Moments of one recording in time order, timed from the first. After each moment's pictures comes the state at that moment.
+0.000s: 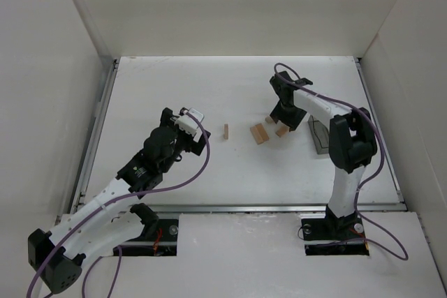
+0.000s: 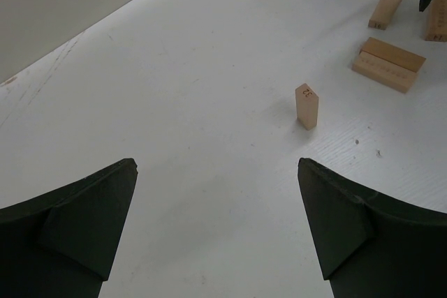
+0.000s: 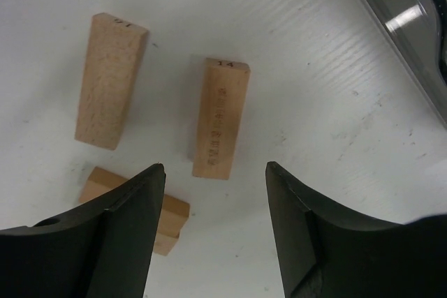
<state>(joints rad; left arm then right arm) -0.71 0.77 0.64 -0.12 -0.28 0.19 0.38 1.95 1.54 -0.95 0.33 1.01</state>
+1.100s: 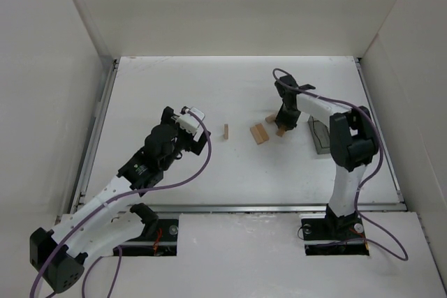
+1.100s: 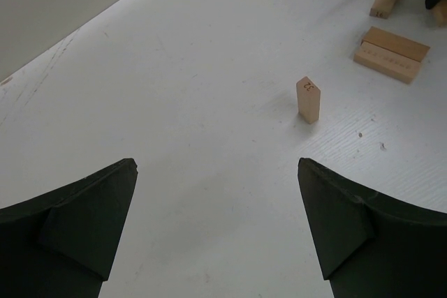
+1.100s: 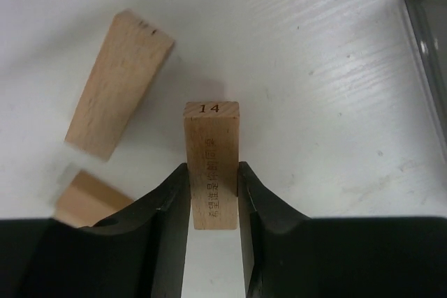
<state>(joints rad) -0.68 0.79 0.64 -0.13 -0.25 0.21 0.33 1.99 1.44 -0.77 0.24 0.82</state>
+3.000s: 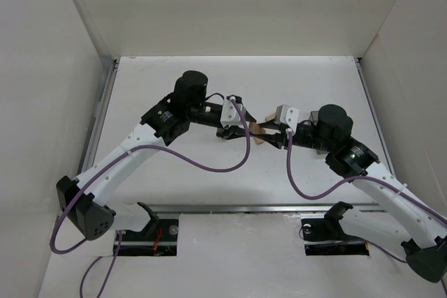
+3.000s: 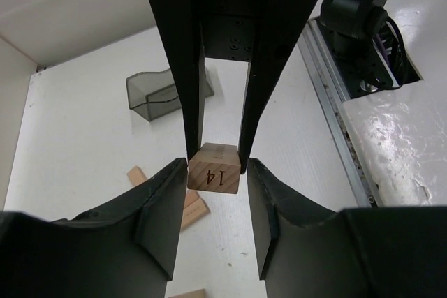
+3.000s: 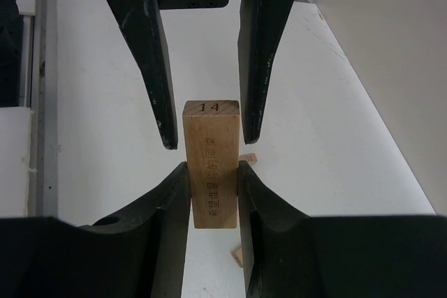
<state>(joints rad) -0.72 1.30 1.33 -0.41 0.93 0.62 0.65 0.90 0.91 -0.16 -0.58 -0.43</state>
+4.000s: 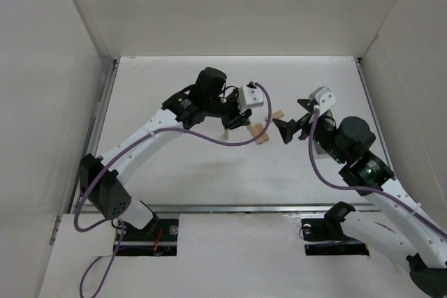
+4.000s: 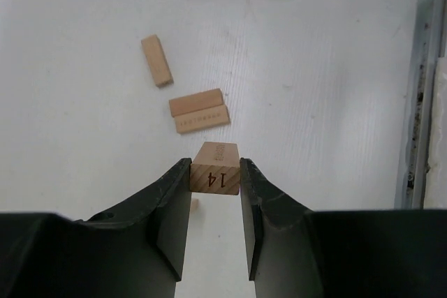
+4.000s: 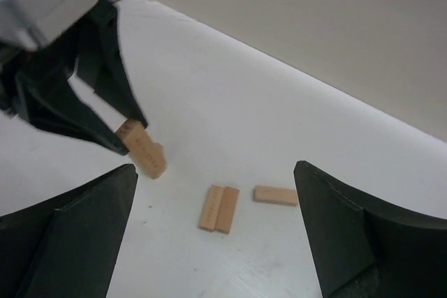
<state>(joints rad) -0.72 1.47 1.43 -0.56 0.53 0.50 0.63 0.74 0.85 -0.10 -0.03 -0.13</state>
